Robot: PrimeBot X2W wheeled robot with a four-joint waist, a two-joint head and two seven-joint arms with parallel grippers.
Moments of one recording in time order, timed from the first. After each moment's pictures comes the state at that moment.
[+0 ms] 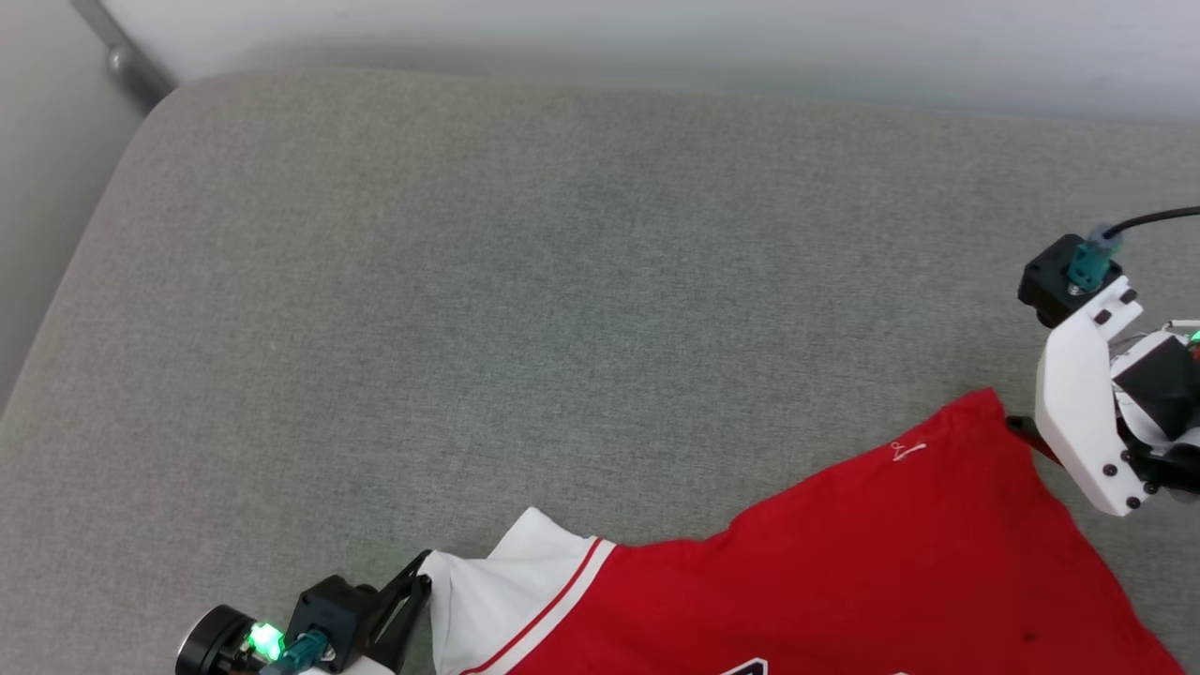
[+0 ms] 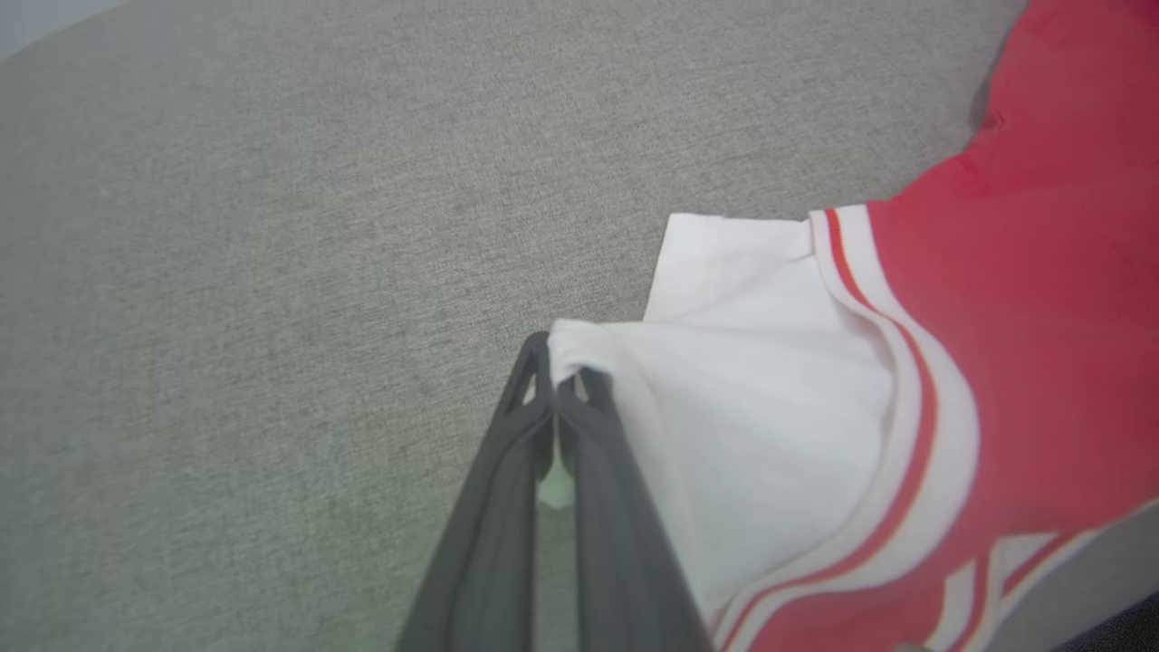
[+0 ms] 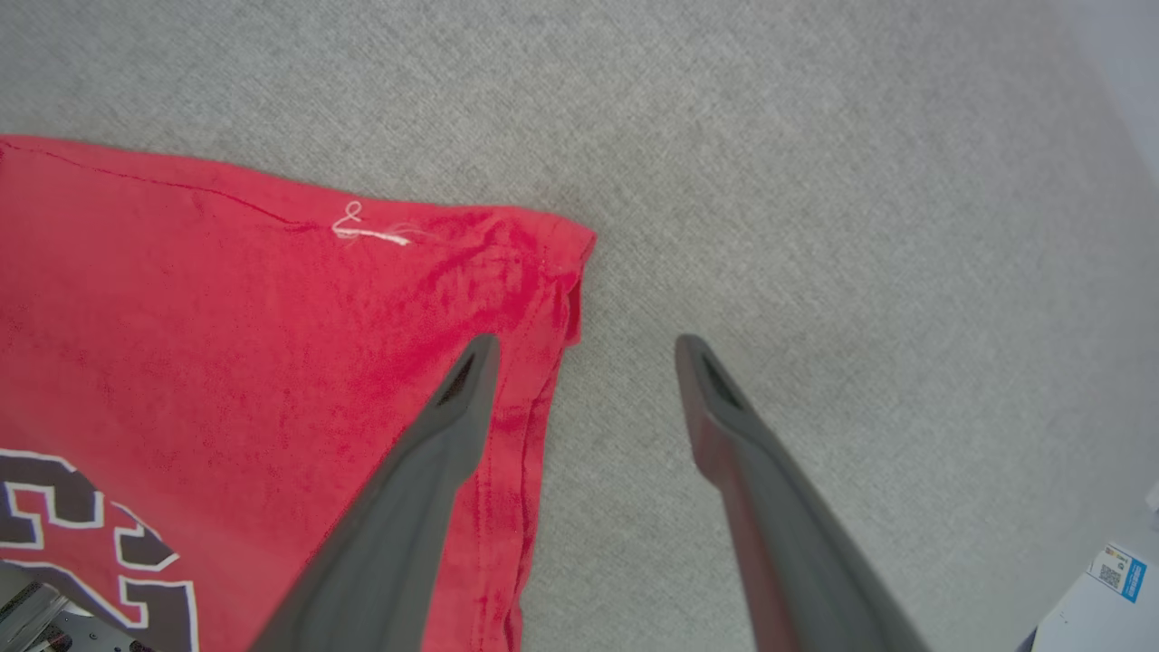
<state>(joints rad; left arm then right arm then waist) -0.21 0.75 -0.95 0.01 -0.72 0.31 -0.20 -0.63 -0.80 0.62 0.02 0.68 0.13 1.02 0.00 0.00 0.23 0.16</state>
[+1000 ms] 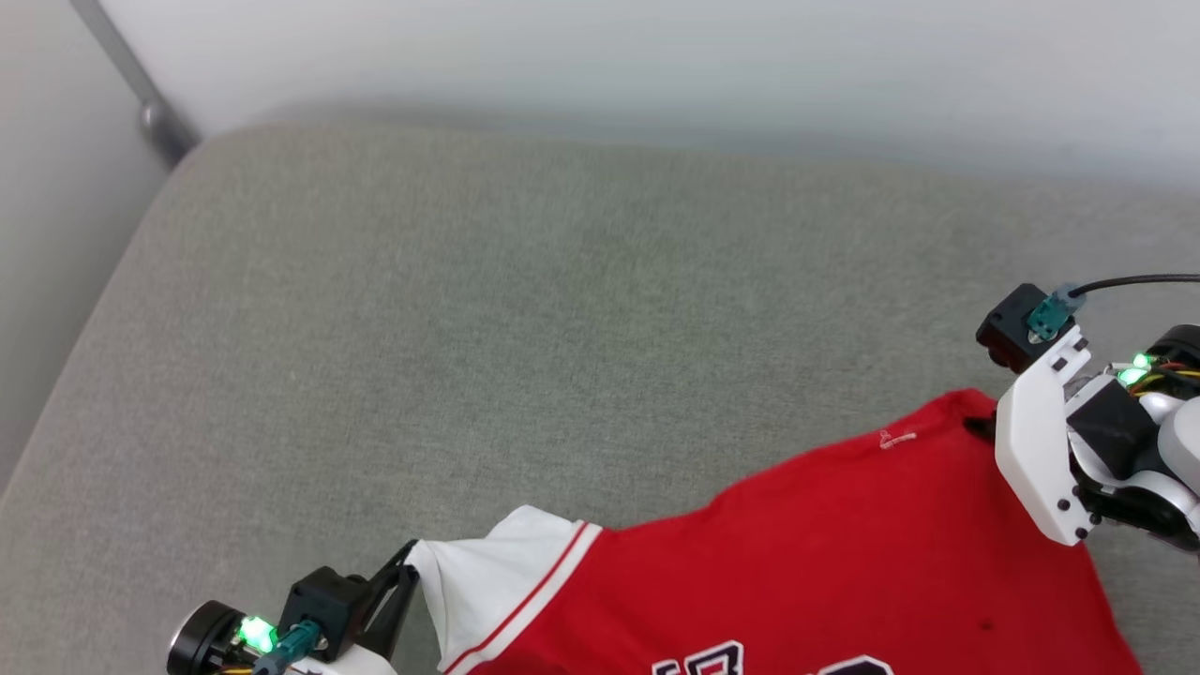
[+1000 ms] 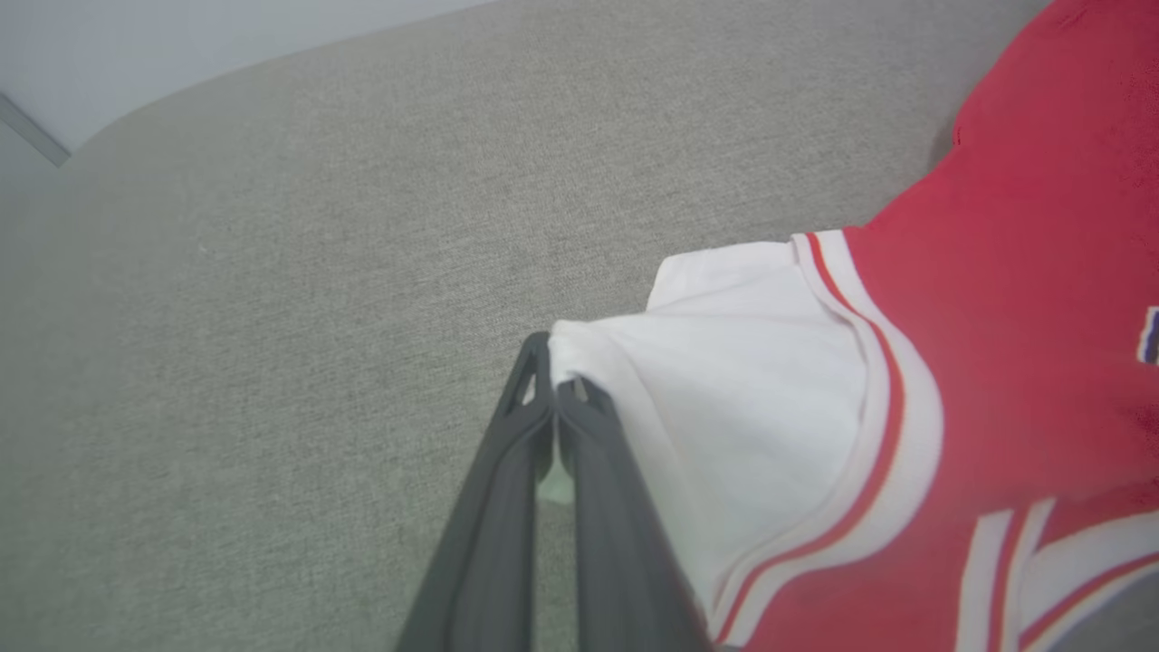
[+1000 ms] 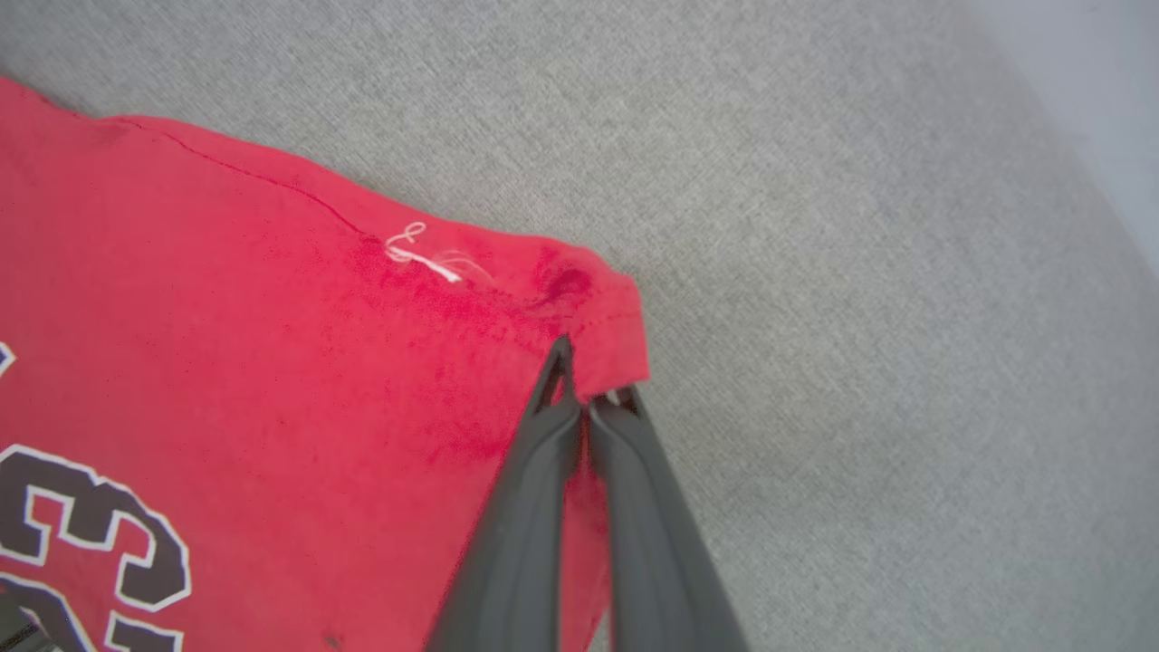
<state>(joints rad) -0.23 0.72 -0.94 0.08 -0.72 0.31 -0.23 -0.76 -0.79 0.97 0.26 0.81 0.13 0.62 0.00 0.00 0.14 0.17</state>
